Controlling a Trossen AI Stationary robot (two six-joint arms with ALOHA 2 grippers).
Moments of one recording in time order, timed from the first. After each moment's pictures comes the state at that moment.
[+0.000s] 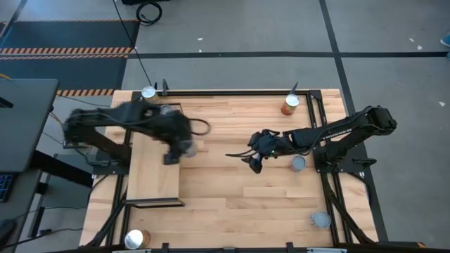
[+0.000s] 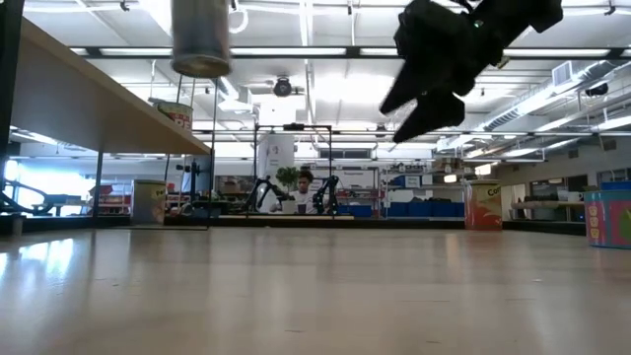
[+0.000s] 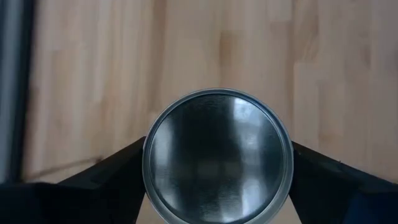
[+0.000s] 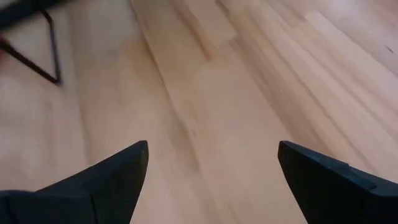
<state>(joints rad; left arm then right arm) -0.08 1.41 1.68 -1.37 -0.12 -0.07 0.12 1.37 0.83 -0.21 0.24 0.51</state>
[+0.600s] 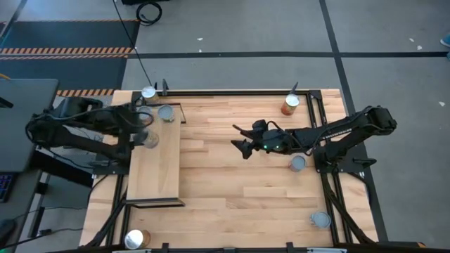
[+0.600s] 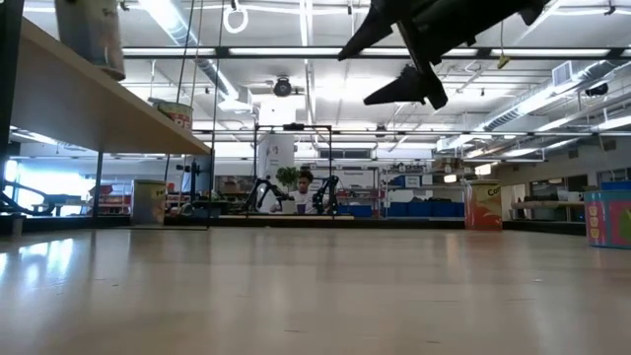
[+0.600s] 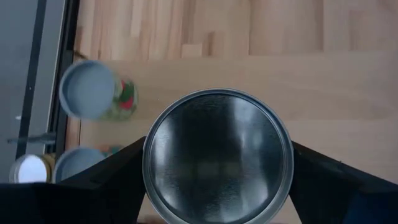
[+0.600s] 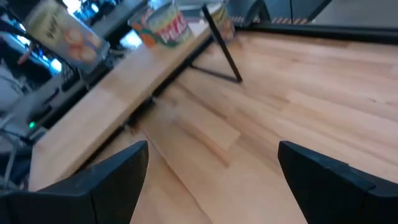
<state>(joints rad) -0.03 0.90 1.40 -1.57 -0.18 -0.02 0.12 1.37 0.83 0.12 0.49 0.78</state>
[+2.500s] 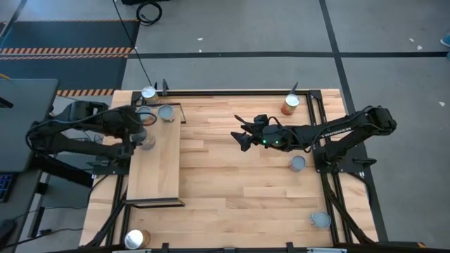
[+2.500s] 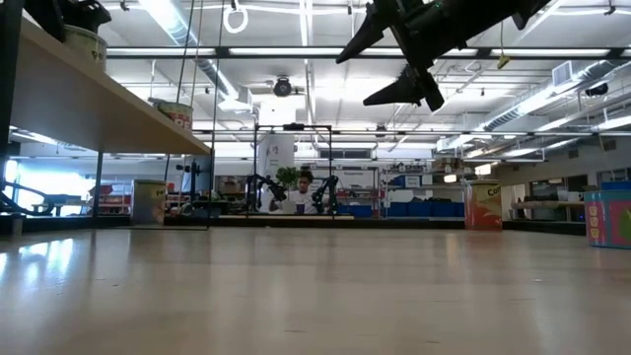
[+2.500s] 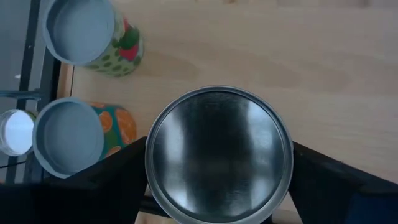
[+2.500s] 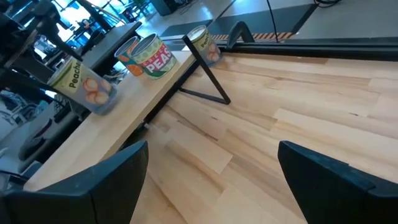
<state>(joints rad) 0.10 0.82 1.23 -1.57 -0.16 0.01 0.07 1.37 0.83 0.16 0.53 0.82</state>
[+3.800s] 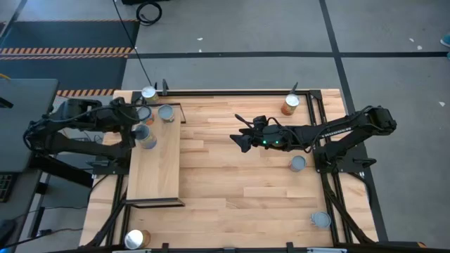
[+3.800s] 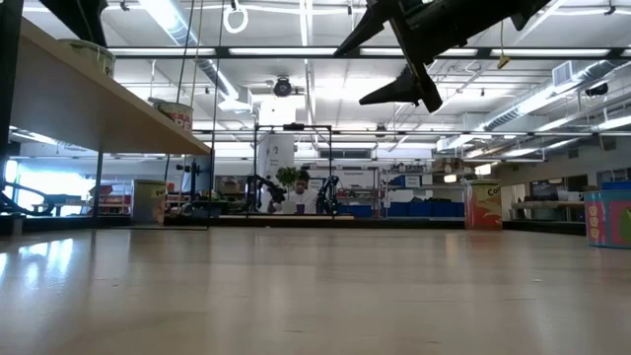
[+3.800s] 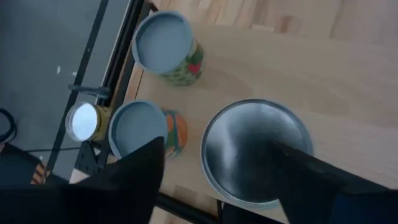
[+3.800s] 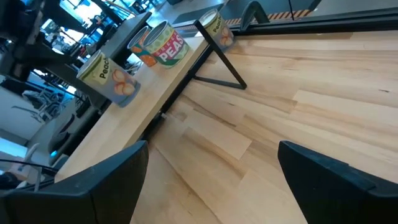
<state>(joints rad) 0.10 0.82 1.29 -1.57 -0.35 -0.07 0.07 1.37 0.83 0.16 0.45 0.90</state>
